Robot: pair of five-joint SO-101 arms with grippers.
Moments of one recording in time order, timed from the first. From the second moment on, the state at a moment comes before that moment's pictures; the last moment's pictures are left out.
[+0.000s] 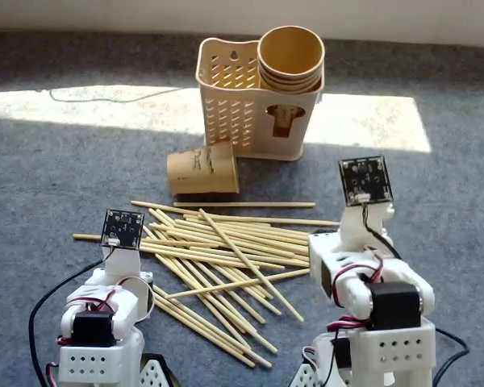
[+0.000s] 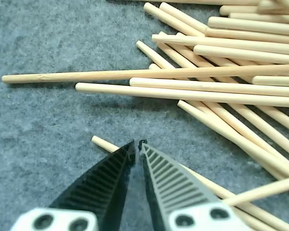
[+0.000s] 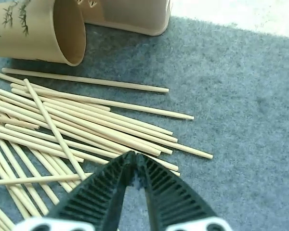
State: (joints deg) left arm -5.8 -104.0 96.0 77.1 0.7; right arm -9.1 -66.8 47.8 80.1 5.8
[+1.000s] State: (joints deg) left arm -5.8 -104.0 96.0 77.1 0.7; right arm -14.0 -64.7 47.3 80.1 5.8
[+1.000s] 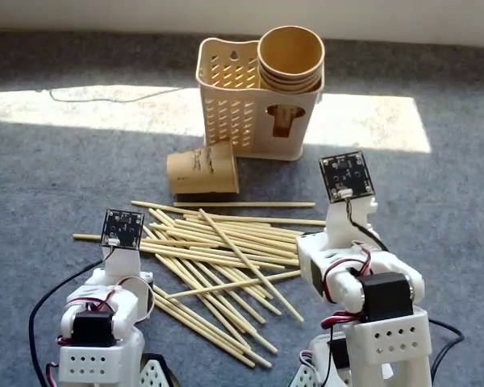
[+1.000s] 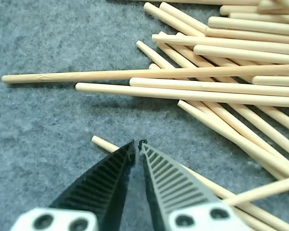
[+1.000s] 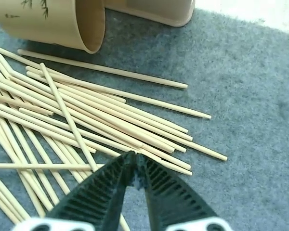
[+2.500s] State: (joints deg) left arm -5.8 -104.0 96.0 77.1 0.7; right arm -20.5 -64.6 43.6 80.1 5.8
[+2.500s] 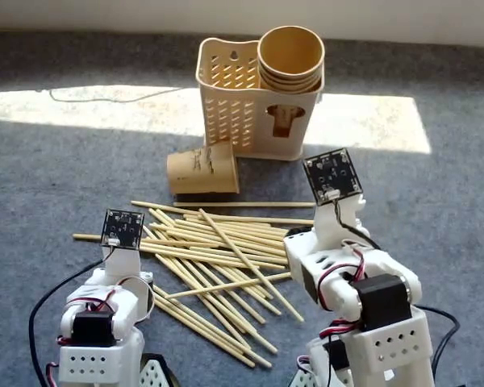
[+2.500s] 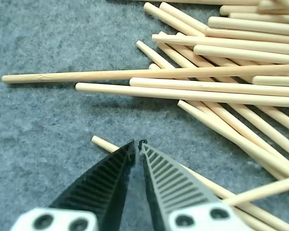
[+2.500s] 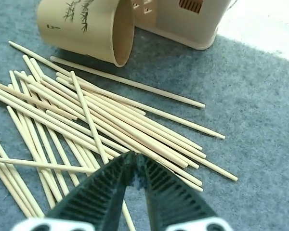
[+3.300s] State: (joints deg) left arm -5.8 -104.0 96.0 77.1 0.7; right arm -23.5 -45.8 20.8 91.9 5.8
